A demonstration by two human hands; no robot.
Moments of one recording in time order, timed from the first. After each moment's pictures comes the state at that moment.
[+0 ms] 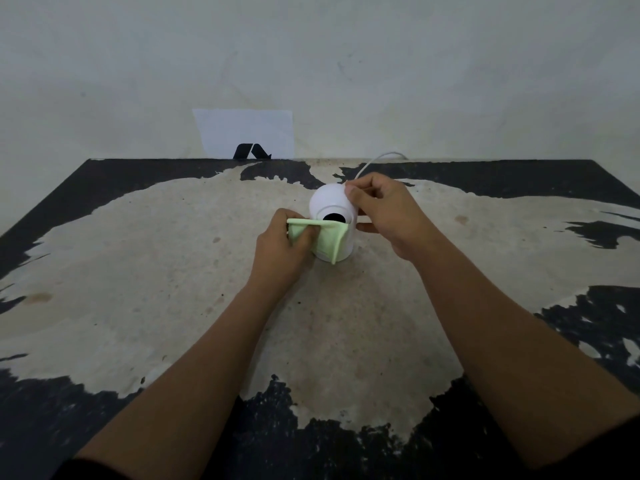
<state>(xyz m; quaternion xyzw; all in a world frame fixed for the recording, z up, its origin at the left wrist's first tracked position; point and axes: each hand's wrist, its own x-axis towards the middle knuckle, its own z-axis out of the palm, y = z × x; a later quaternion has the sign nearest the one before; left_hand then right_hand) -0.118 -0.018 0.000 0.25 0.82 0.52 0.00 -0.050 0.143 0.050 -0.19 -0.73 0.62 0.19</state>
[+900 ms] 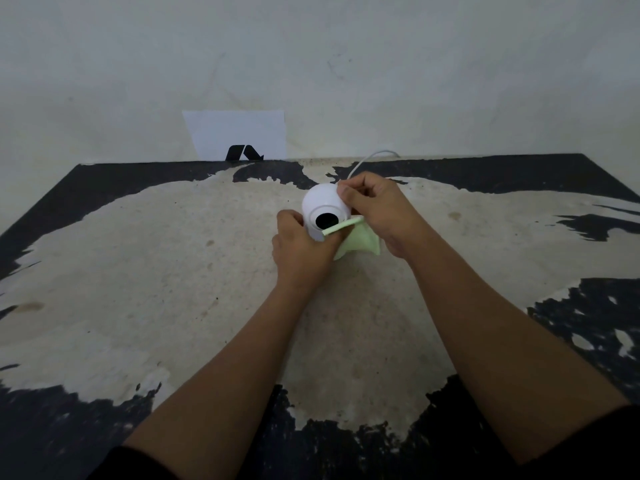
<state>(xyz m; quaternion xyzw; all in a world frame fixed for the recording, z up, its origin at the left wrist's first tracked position) -0.099 0.021 -0.004 0.16 0.83 0.54 0.00 -0.055 0.149 0.043 -0.16 -0.73 0.62 0.22</state>
